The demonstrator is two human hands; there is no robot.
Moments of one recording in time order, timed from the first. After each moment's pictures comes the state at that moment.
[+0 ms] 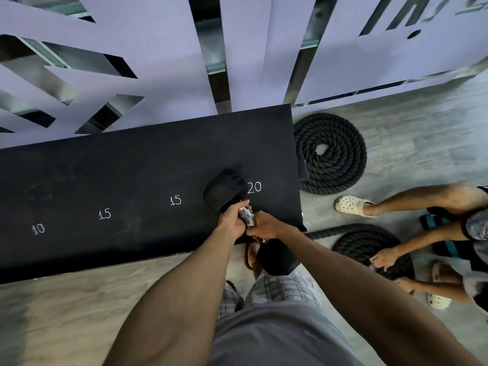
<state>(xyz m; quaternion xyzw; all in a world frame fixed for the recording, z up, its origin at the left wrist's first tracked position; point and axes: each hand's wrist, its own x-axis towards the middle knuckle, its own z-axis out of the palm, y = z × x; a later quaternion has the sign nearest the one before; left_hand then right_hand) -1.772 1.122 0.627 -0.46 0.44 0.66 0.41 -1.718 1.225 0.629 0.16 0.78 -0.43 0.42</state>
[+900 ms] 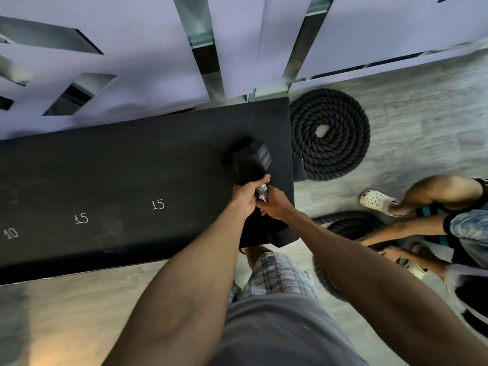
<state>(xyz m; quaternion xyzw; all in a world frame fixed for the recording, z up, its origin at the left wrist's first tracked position) -1.837 1.216 0.616 -0.40 0.47 0.65 0.43 -1.774 1.303 0.588 0.30 0.77 -0.46 0.33</state>
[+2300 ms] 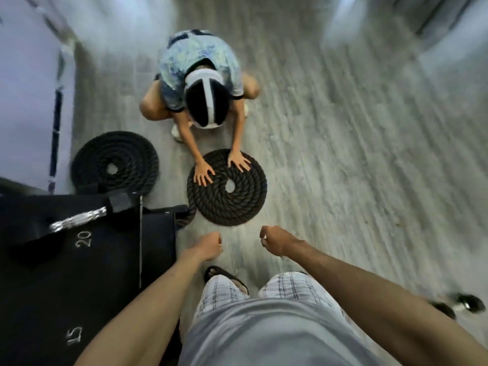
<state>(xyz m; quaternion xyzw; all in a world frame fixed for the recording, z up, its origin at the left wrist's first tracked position) -1.514 1.033 0.638 -0.70 -0.51 0.26 -0.42 -1.295 0.953 0.658 0.70 0.56 -0.43 0.09</state>
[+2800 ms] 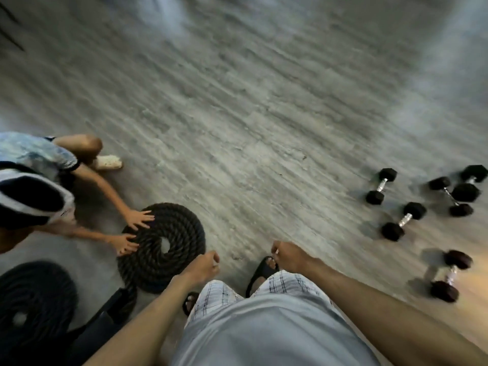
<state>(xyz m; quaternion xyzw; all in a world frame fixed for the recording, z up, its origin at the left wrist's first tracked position) -1.202 0.897 0.644 -0.81 -0.25 0.40 -0.36 -1.053 0.653 0.640 0.84 0.23 -0.48 -0.13</state>
